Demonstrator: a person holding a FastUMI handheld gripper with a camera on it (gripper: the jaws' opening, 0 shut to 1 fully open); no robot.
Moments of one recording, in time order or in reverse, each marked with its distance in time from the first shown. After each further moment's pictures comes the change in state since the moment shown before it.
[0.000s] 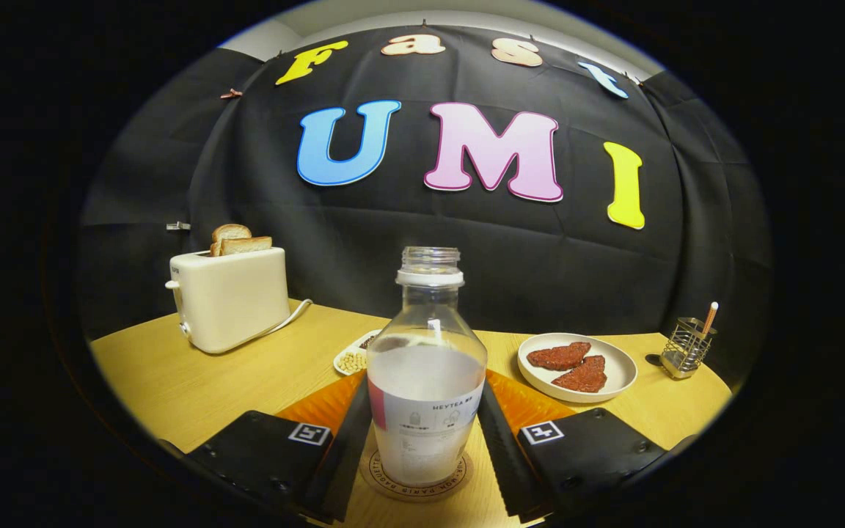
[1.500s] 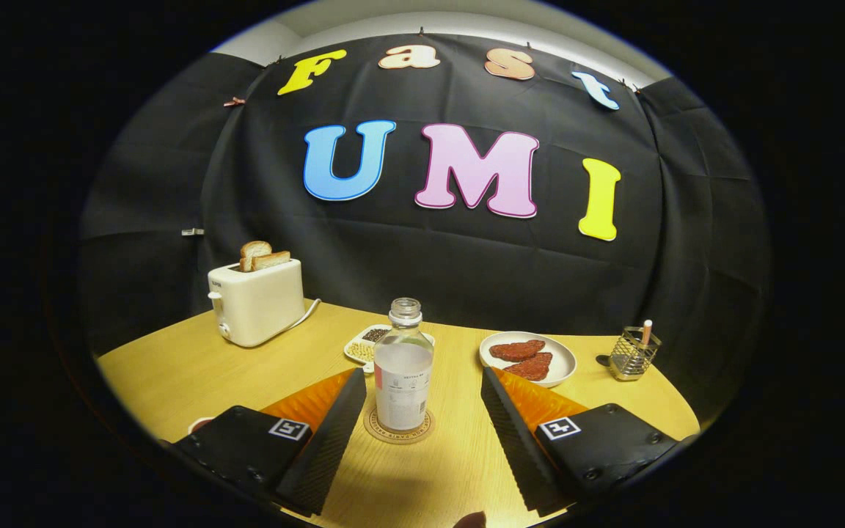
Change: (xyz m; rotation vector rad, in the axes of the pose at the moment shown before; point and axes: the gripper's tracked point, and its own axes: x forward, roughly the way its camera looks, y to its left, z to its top) arm -0.131 -0.030 0.061 -0.017 0.010 -0.028
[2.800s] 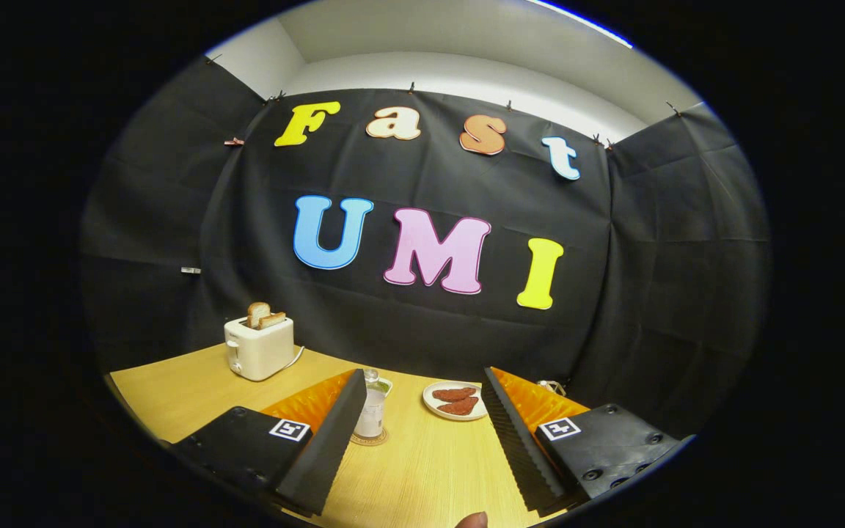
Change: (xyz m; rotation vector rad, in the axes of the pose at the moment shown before) arm -0.166 -0.038 0.118 -0.065 -0.169 -0.131
